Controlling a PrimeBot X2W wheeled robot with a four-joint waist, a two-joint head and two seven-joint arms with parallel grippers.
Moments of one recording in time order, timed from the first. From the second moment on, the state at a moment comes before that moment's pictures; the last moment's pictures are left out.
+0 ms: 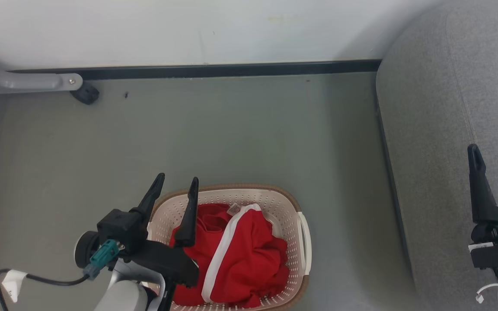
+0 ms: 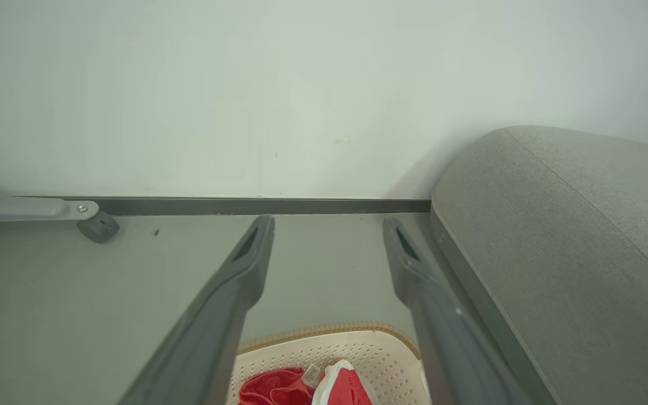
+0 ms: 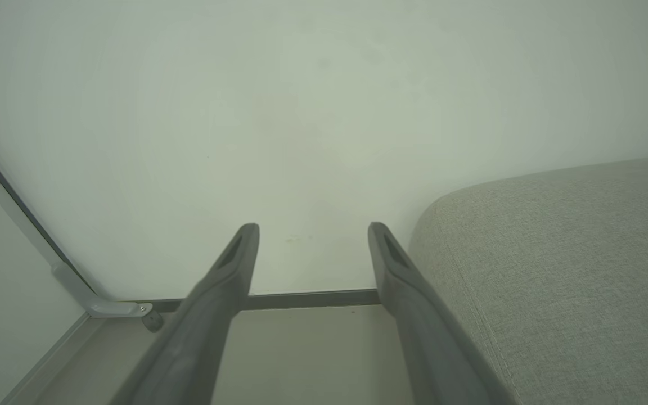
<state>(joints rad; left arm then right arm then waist) -0.35 0.13 -0.37 0.23 -0.46 0.05 -0.14 -0.23 -0.40 0.12 0.03 0.59 0.12 -0.25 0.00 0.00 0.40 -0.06</state>
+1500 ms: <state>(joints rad) -0.65 0.06 -0.45 0.70 -0.48 0.01 -0.05 -0.42 -0.43 0.14 -0.06 0.66 0.12 -0.25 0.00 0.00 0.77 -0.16</state>
